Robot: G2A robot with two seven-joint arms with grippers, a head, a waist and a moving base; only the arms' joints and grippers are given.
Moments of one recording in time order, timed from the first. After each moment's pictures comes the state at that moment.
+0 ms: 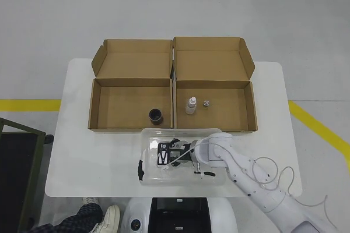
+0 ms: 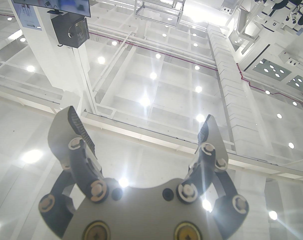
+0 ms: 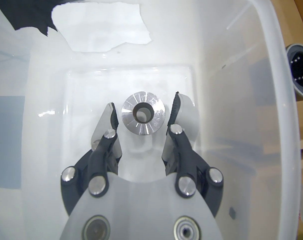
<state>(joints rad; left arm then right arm) -0.11 -0.30 -0.54 -1.19 3.07 0.29 0.07 -0.96 -1.27 0.76 -1.54 -1.36 -0.80 0.49</state>
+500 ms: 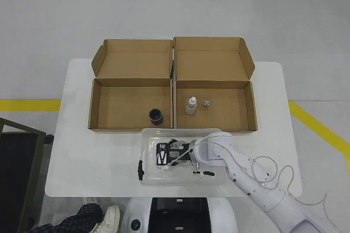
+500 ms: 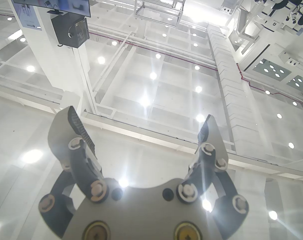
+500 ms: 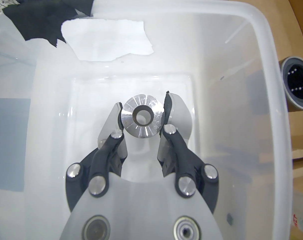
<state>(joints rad) -0.11 -0.30 -0.54 -1.19 3.07 0.29 0.07 -0.95 -1.27 0.76 -1.55 -1.35 -0.81 0.47</state>
